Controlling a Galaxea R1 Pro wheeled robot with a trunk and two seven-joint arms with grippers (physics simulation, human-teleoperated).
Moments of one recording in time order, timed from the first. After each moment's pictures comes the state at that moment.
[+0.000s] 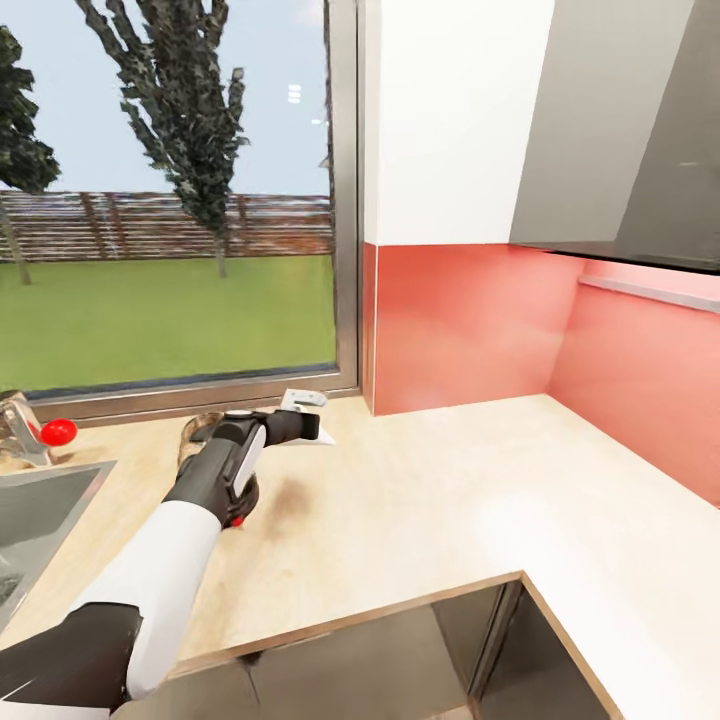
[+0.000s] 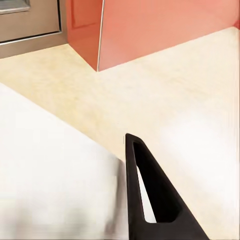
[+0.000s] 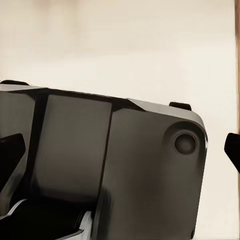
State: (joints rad) left arm -0.97 -0.09 -0.02 -0.80 -0.07 0.58 -0.41; right arm -0.02 0.12 0.04 -0.22 0.10 -0.13 0.00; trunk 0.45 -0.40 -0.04
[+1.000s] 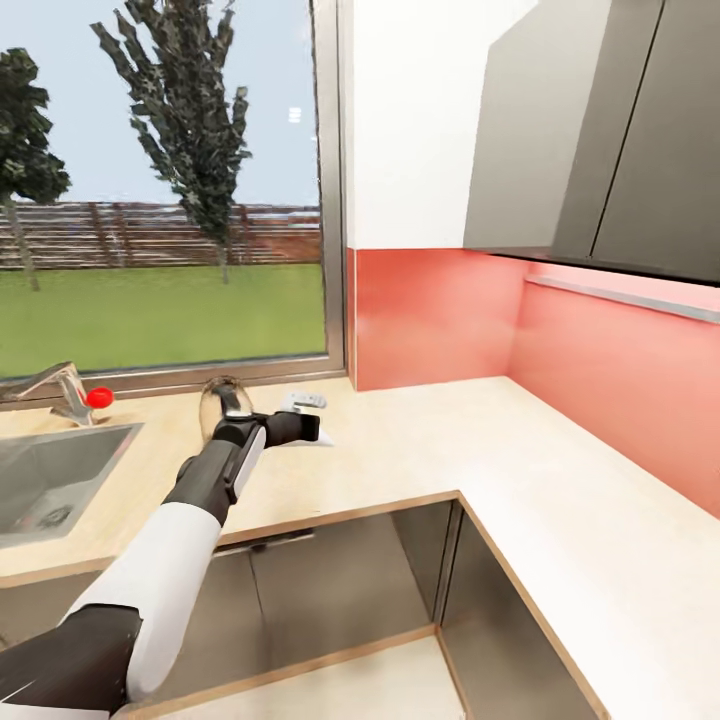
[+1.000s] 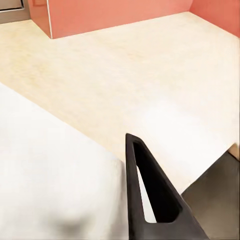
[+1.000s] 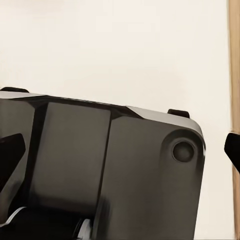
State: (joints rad) left arm -0.97 -0.09 -0.02 -0.80 -0.07 0.58 -0.41; right arm -0.02 0.12 0.04 -0.22 0.10 -0.13 0.01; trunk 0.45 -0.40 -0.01
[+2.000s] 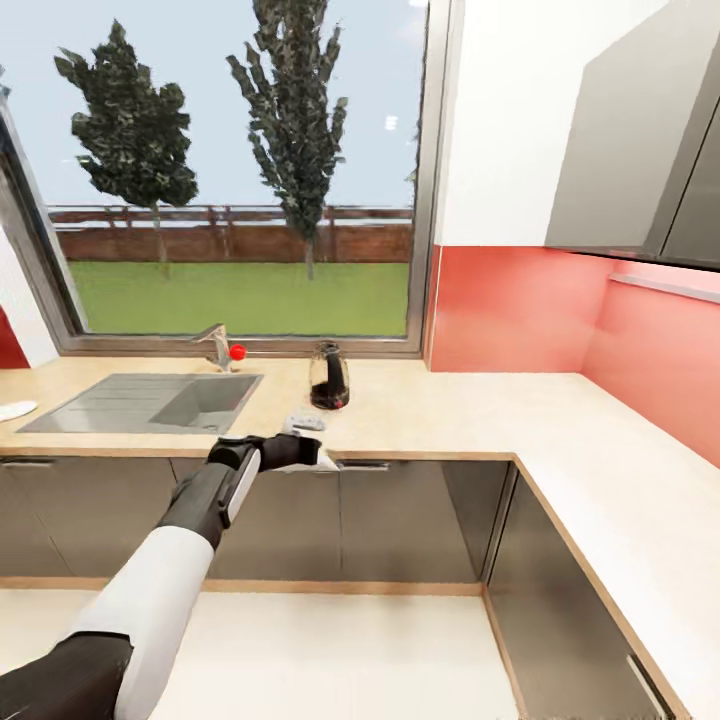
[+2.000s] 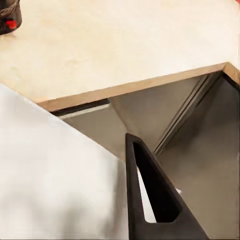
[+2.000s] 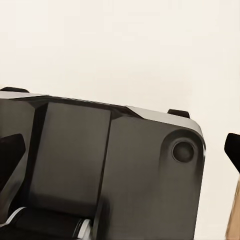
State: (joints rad) left arm -0.89 -0.07 -0.02 -0.80 -0.07 0.57 -0.51; right arm -0.02 0.12 0.04 -0.22 0.10 -0.13 0.00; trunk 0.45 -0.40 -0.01
